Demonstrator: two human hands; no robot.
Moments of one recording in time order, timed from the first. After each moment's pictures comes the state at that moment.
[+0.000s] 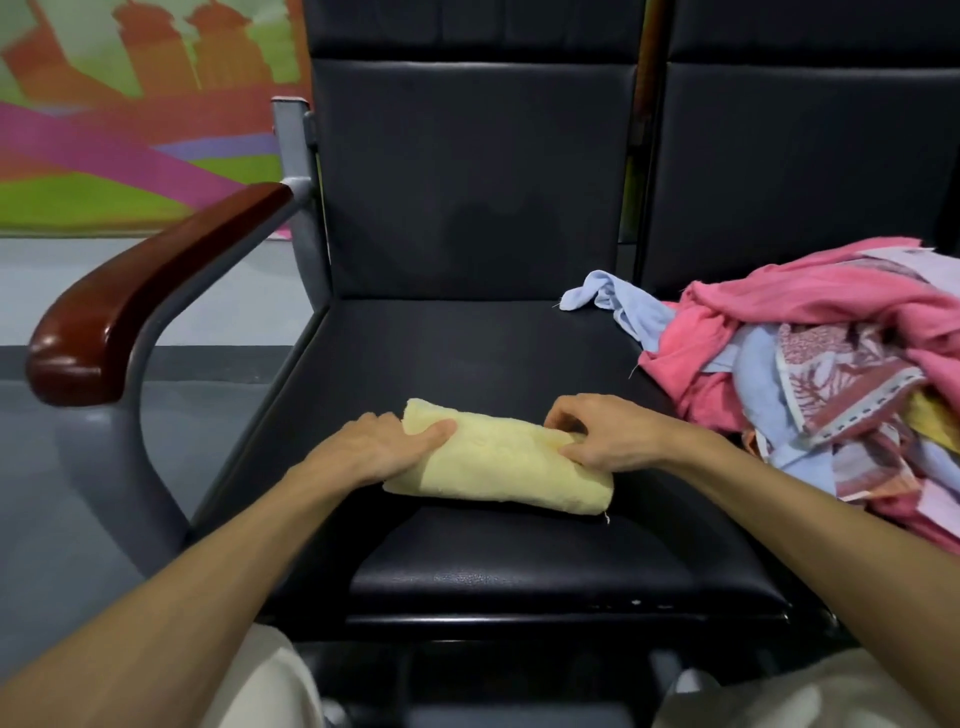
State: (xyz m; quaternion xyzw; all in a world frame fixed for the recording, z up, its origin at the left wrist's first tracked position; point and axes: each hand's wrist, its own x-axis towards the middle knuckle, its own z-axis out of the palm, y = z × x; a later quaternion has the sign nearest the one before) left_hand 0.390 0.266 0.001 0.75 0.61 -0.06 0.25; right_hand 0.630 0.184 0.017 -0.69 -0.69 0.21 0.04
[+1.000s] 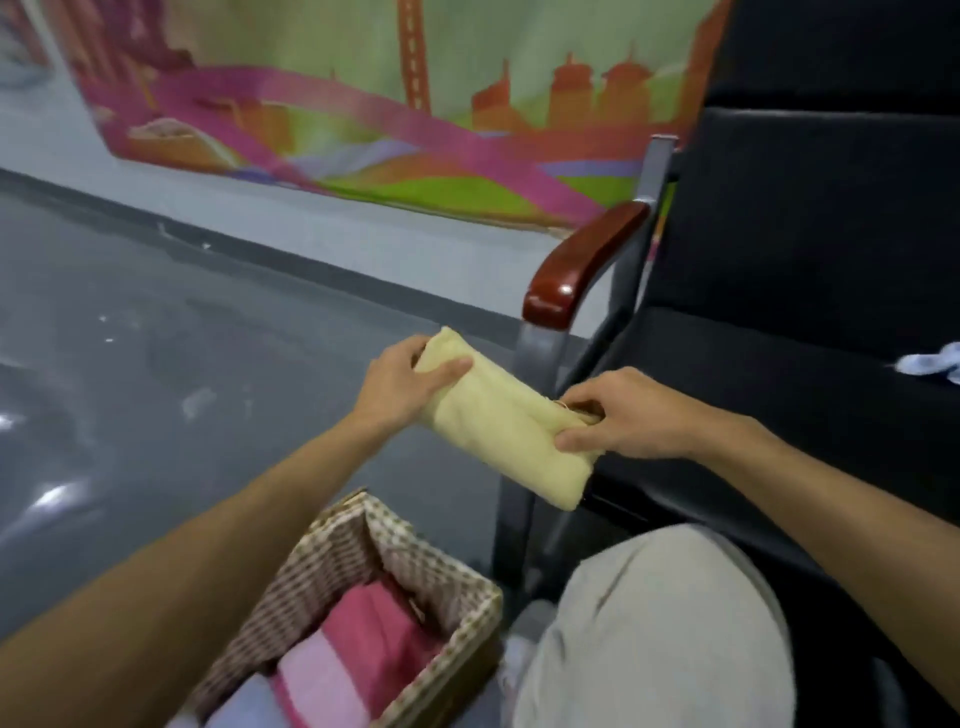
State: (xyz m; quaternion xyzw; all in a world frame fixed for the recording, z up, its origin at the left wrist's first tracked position) left_hand 0.095 0.144 0.055 0.57 0.65 0.43 0.26; right_hand 0.343 0.166 0.080 -0.44 -0.88 0.18 0.04
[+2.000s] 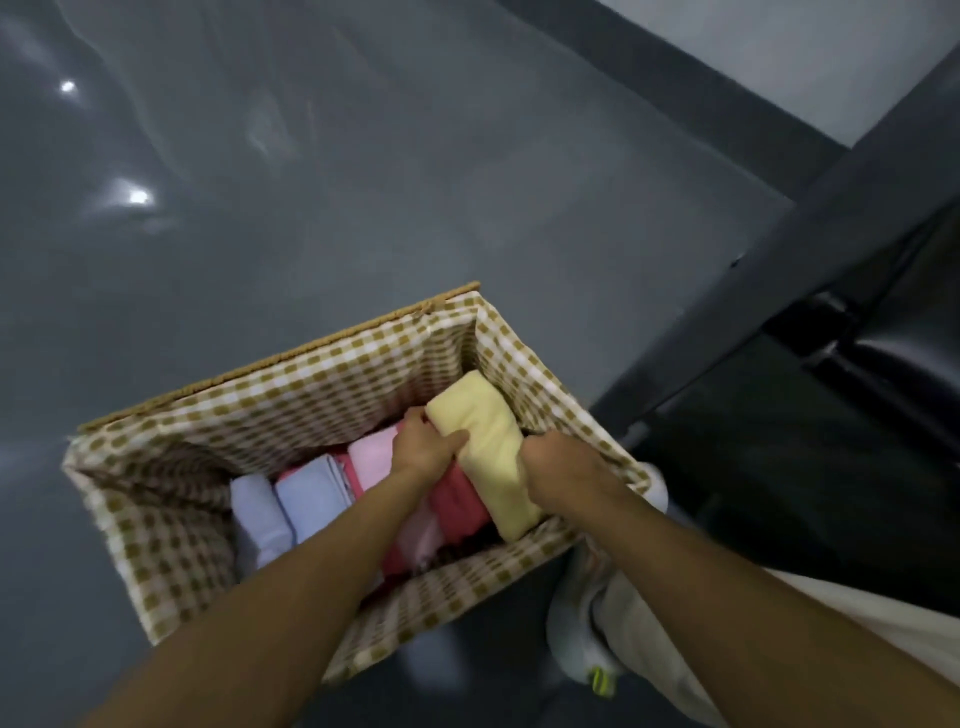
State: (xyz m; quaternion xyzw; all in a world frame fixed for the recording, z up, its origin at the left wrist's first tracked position) left_hand 0.002 0.069 -0.291 0.18 0.81 0.32 0.45; right_hand 0.147 0.129 -0.227 -0.42 -0.83 0.17 -0.32
